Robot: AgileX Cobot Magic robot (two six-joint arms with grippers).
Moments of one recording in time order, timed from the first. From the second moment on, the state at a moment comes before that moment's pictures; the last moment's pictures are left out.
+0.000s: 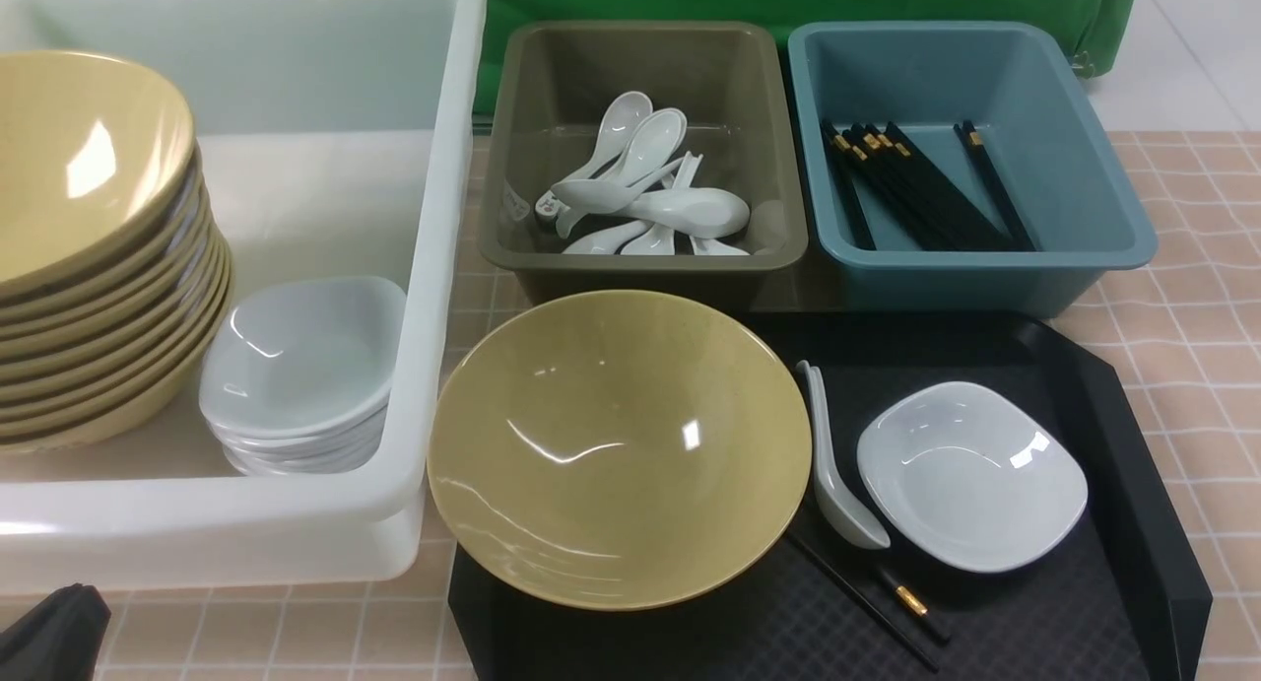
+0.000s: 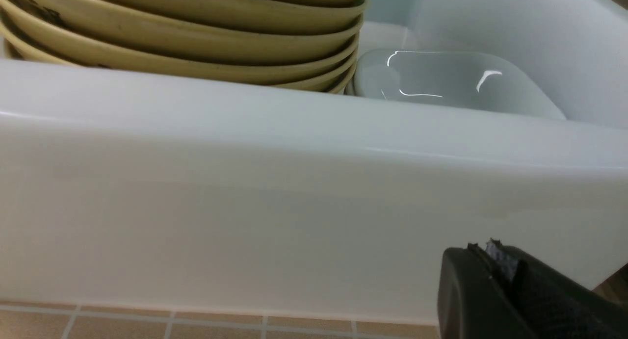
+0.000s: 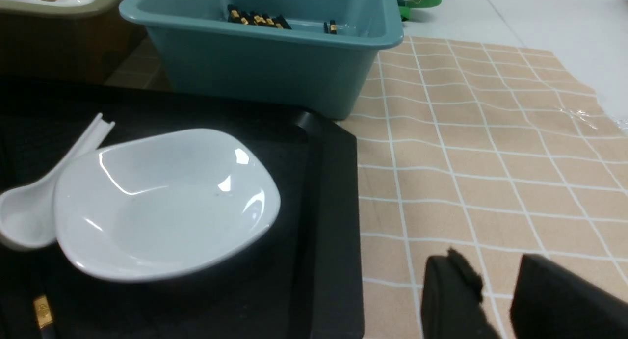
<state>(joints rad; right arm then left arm) -0.02 -0.01 0.03 -0.05 0.32 -0.02 -0.01 -0.01 0.02 0.03 0.32 -0.12</state>
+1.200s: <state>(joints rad) -0.02 -0.01 0.03 -0.11 -0.68 0.24 0.00 -0.01 -0.04 -0.05 -0.70 -0.19</state>
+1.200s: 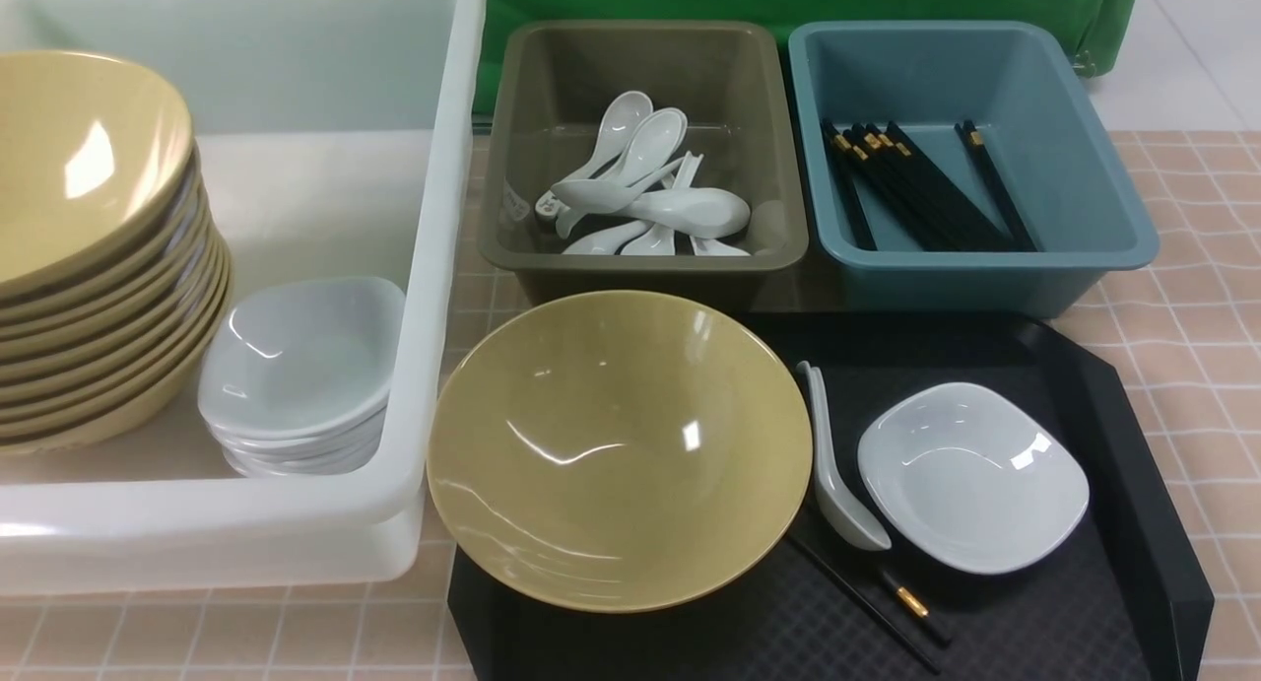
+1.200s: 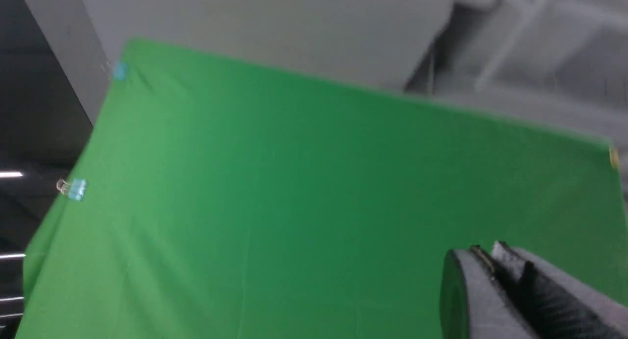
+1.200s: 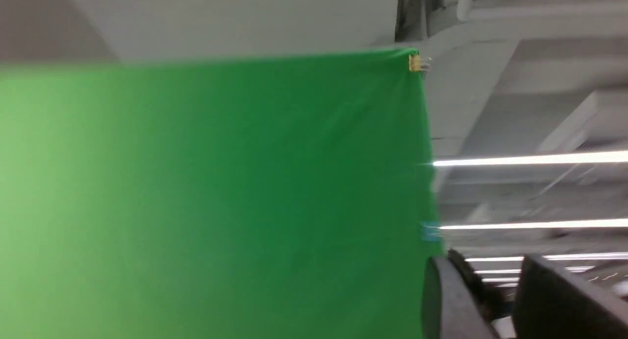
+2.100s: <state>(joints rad) 0.06 0.64 -0.44 -0.02 0.50 -0.05 -0.26 1.23 -1.15 -0.32 0.80 0.21</state>
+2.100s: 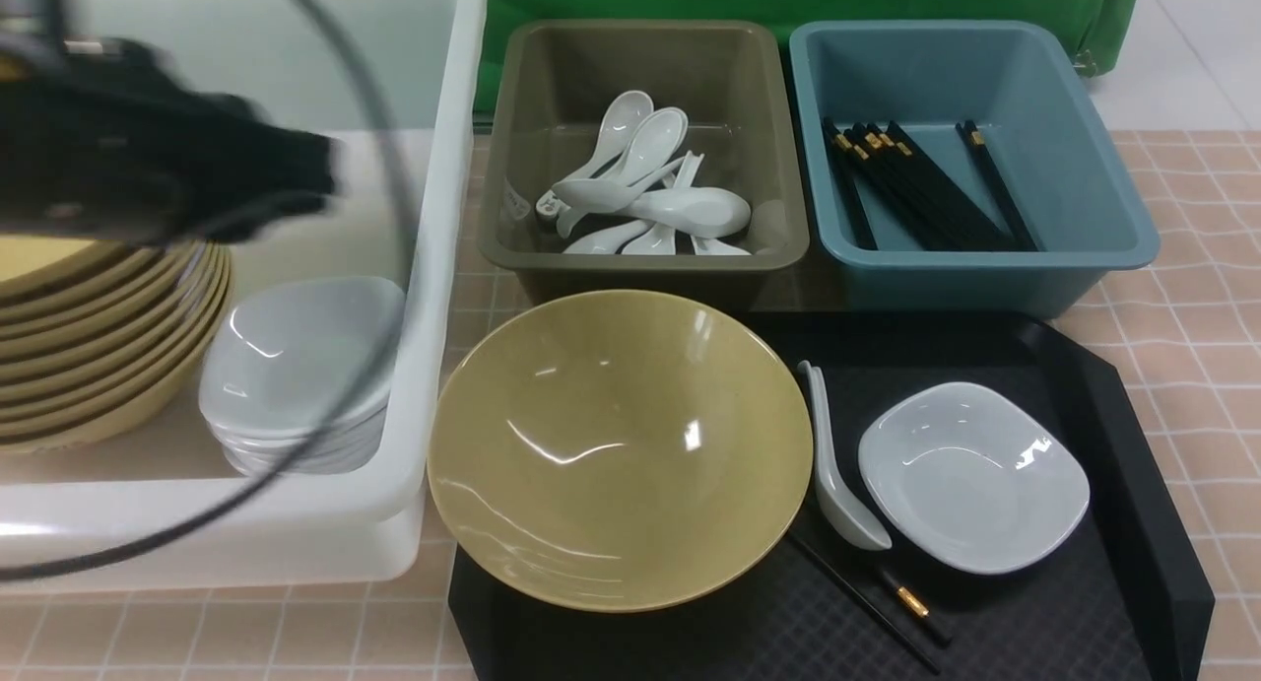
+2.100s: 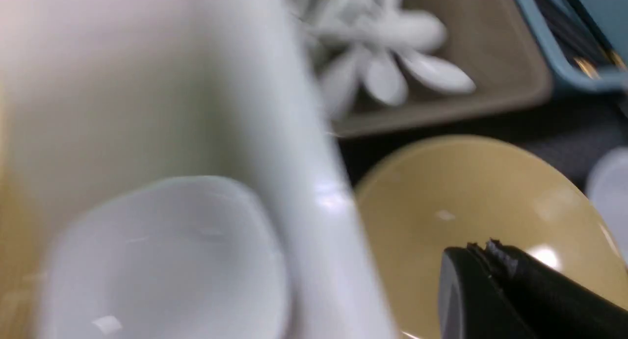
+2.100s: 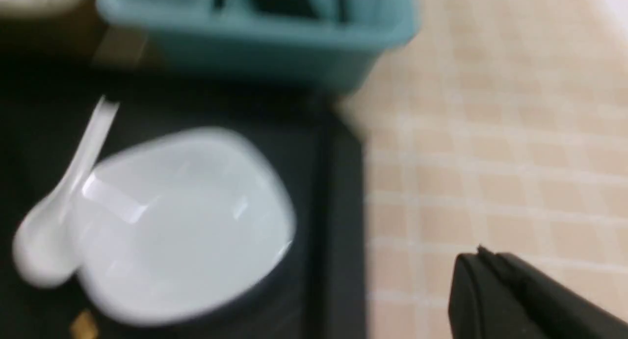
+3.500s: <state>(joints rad) 0.30 0.77 -0.44 0.11 0.43 -0.21 -0.64 1.89 -1.69 0.07 1.07 0.09</state>
